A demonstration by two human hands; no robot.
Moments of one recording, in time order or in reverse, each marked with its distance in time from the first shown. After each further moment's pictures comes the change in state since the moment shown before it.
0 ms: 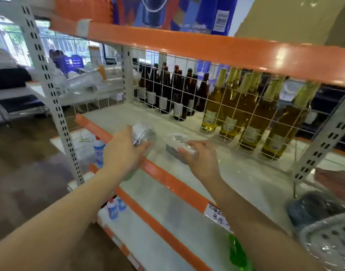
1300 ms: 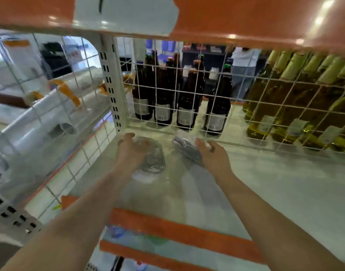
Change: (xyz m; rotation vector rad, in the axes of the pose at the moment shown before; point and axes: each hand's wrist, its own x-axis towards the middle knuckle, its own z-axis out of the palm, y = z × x) left_hand 0.412 -0.198 0.131 -0.338 -0.523 -0.060; right_hand 0.259 -0.066 0.241 0.161 0.295 0.616
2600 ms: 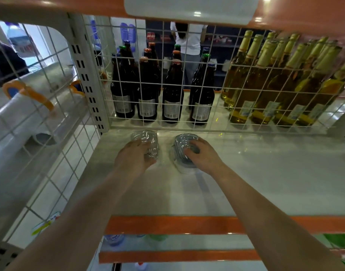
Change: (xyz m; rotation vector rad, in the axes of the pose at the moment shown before) left_hand 0.010 -0.016 -0.006 0.561 -0.337 0.571; right_hand -0.017 -0.006 0.024 -0.316 -0.051 -0.092
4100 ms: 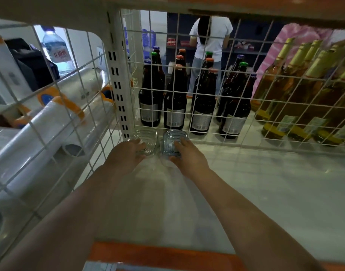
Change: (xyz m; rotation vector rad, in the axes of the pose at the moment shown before) left_hand 0.040 -0.088 -0.043 0.031 -0.034 -0.034; right_hand 0.074 -0.056 0.095 -0.336 -0.069 -0.248
